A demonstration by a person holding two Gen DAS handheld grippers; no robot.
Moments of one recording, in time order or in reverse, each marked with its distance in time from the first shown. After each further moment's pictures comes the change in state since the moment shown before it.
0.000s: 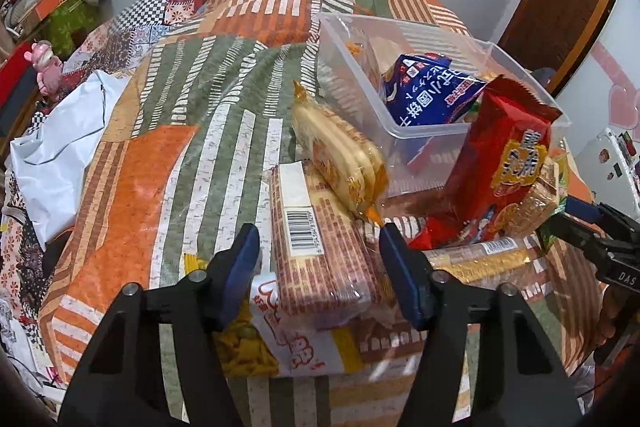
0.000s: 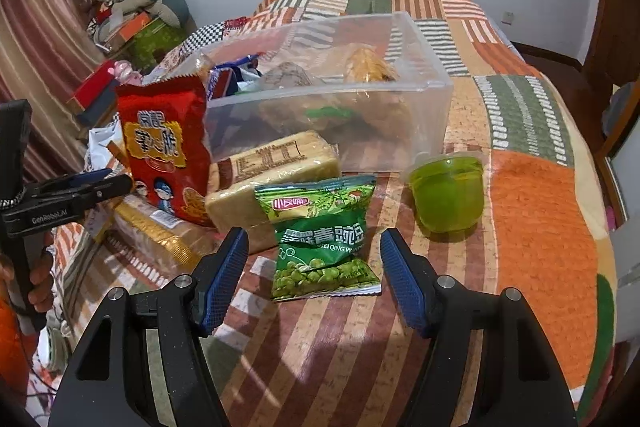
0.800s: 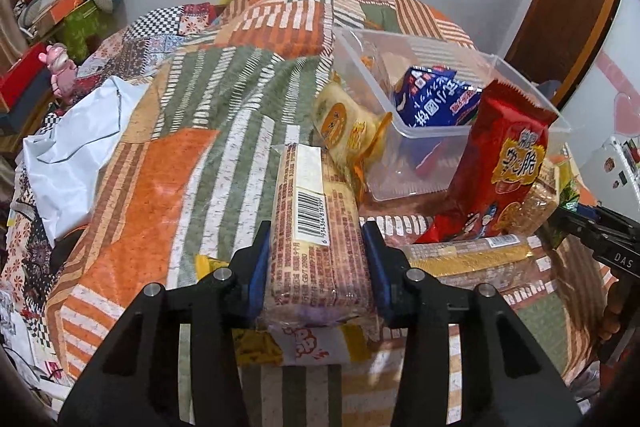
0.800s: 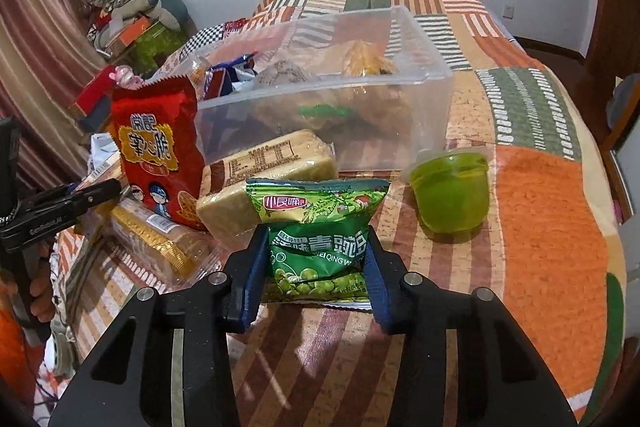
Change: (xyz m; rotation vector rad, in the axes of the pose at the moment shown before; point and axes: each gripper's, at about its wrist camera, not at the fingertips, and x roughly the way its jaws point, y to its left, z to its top) left arm -0.020 0.005 -0.012 -0.020 -0.073 0.037; right arm -0.003 -0.004 0.000 0.021 -0.011 0.019
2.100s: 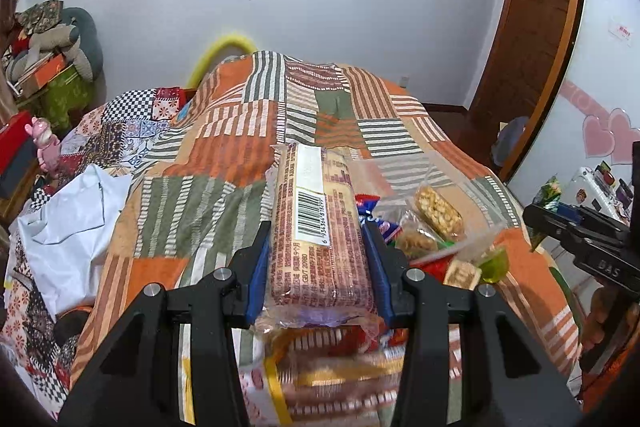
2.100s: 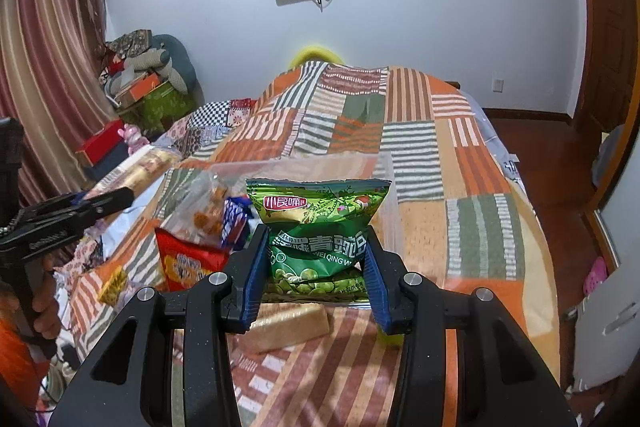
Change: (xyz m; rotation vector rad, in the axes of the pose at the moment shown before) left arm -0.052 -0.055 0.078 0.077 -0.221 -0.080; right arm -0.055 0.006 0.061 -0.058 -0.259 -0.033
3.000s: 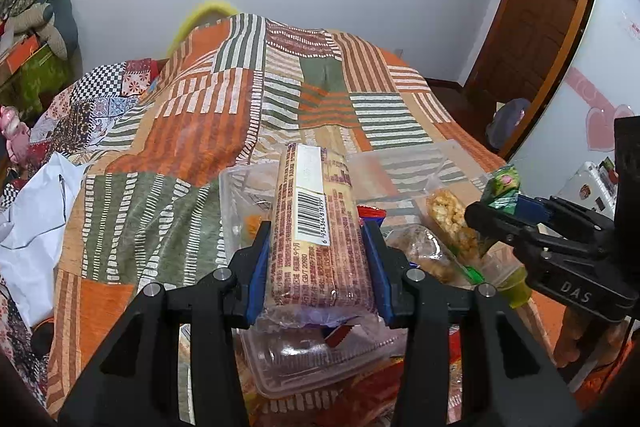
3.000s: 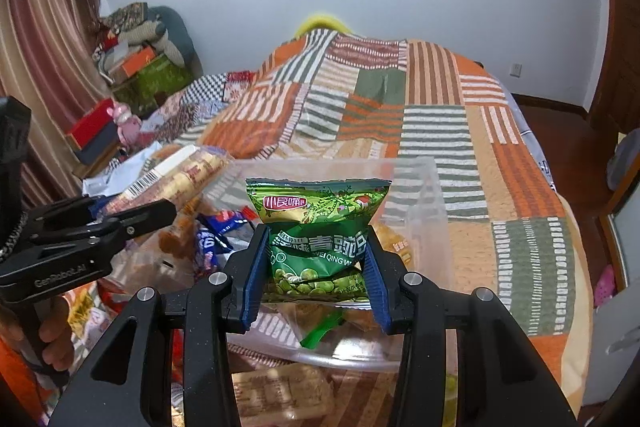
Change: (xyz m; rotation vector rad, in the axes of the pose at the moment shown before) left arm 0.094 -0.003 0.018 -0.004 0.120 -0.043; right arm 0.086 0.005 0.024 -0.029 0.122 0.019
